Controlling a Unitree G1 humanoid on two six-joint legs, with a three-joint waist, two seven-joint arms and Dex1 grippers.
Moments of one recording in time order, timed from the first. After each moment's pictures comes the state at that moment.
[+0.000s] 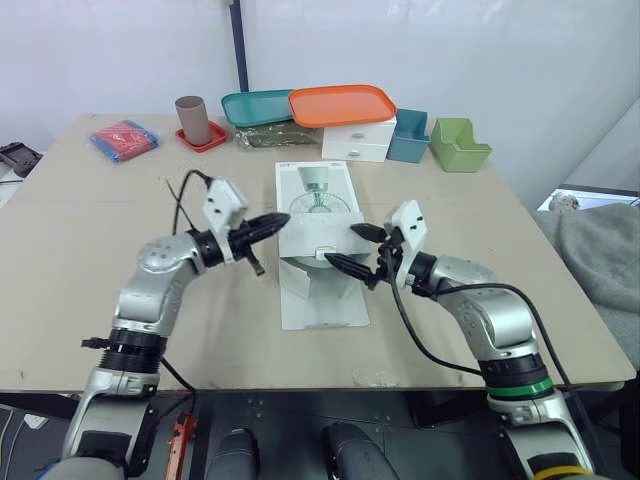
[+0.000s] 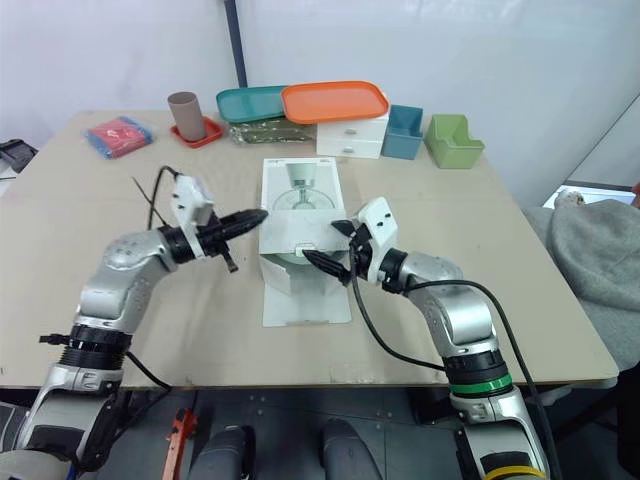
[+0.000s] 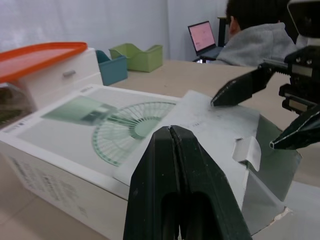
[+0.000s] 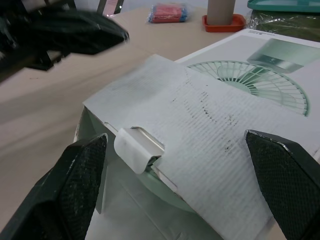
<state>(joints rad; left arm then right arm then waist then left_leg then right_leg) -0.60 0.38 -0.06 0.20 -0.30 0.21 -0.88 -0.50 -0.42 0.08 -0.10 0.39 0.51 0.72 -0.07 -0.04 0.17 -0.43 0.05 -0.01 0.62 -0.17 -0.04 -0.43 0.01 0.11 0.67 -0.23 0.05</state>
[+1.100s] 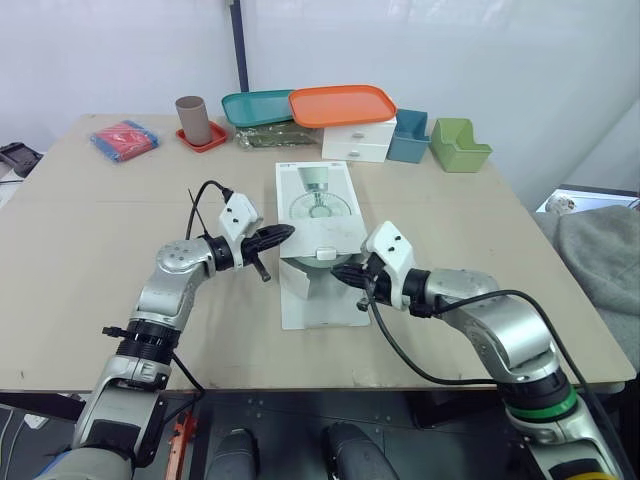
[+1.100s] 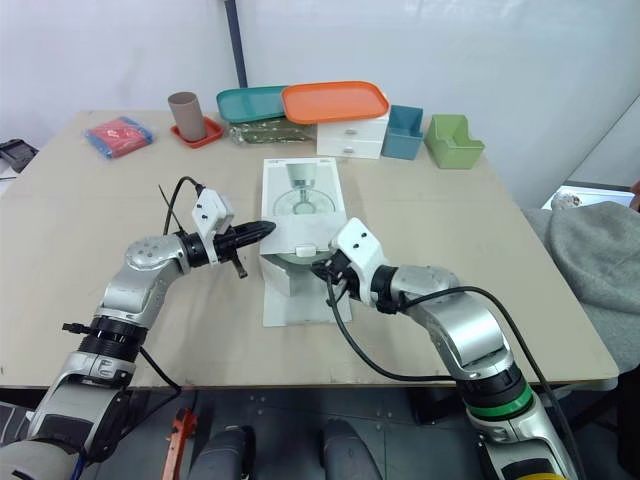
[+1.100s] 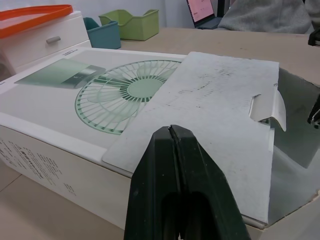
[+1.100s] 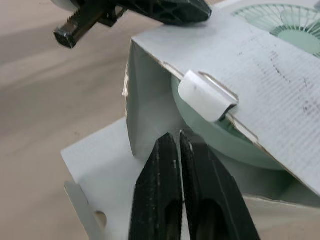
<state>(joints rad) -0.66 0.37 -0.07 0.36 -0.23 0.09 -0.89 -0.46 -0.55 0.20 -0.38 0.34 0.82 0.65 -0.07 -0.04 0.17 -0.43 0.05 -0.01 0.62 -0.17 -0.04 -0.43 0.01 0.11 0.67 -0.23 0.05</state>
